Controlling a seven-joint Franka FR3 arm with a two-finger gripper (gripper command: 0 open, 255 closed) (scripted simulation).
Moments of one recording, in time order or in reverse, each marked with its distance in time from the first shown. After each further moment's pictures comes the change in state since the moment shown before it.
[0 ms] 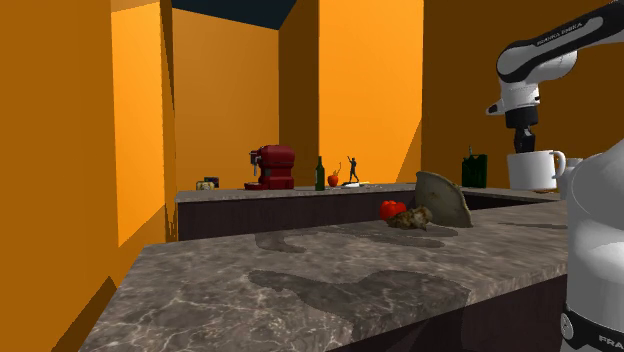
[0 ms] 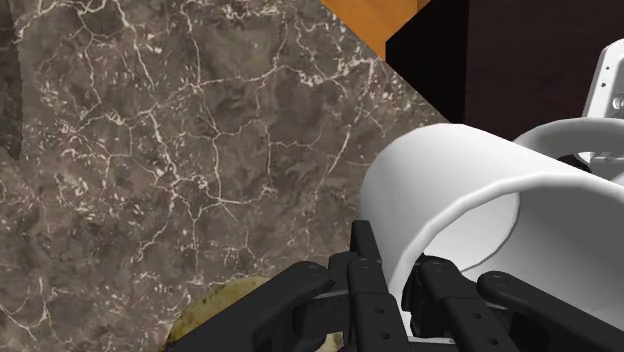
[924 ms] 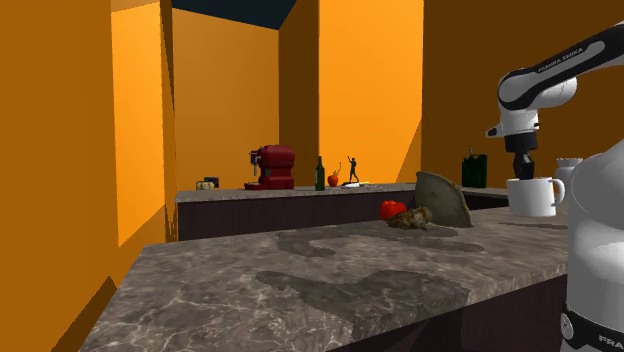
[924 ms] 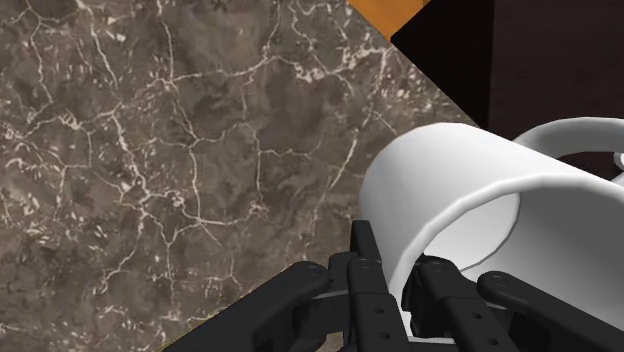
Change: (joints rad) arm -0.003 -0.007 -0.098 -0.154 -0.070 0.162 0.037
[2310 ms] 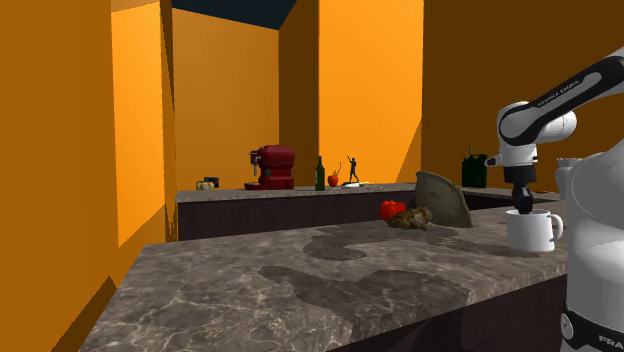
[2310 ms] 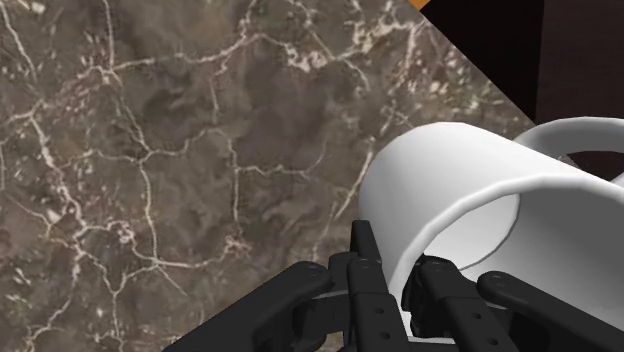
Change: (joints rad) arm 0.056 0.055 -0.195 -0.138 -0.104 0.230 0.047
